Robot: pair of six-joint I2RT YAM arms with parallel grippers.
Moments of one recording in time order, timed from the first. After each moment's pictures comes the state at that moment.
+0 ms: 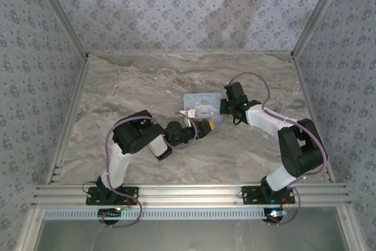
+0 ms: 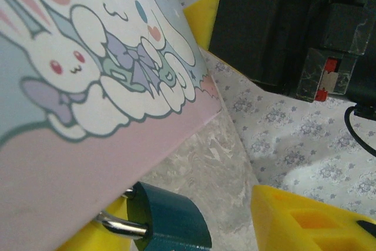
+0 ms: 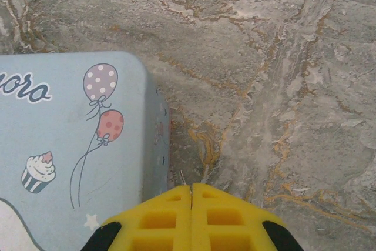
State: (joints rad) left arm -0.89 2.15 0.65 1.40 0.24 -1.08; right arm 0.42 1.56 0.90 -0.21 0.16 0.32
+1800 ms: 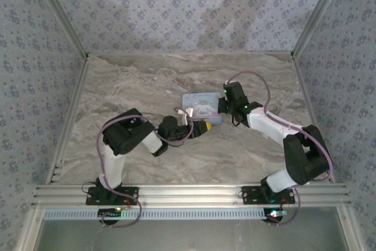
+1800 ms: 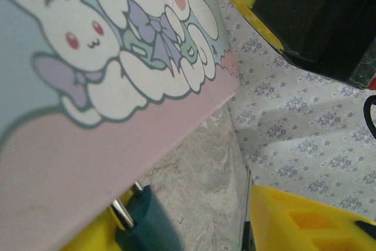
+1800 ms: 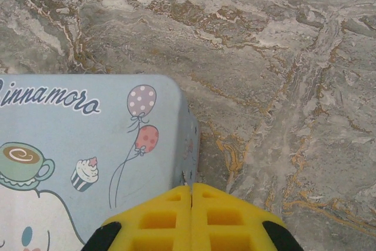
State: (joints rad) left arm -0.82 2.08 0.61 1.26 0.45 -1.14; right arm 0.46 1.49 0.89 -0.19 0.16 0.32
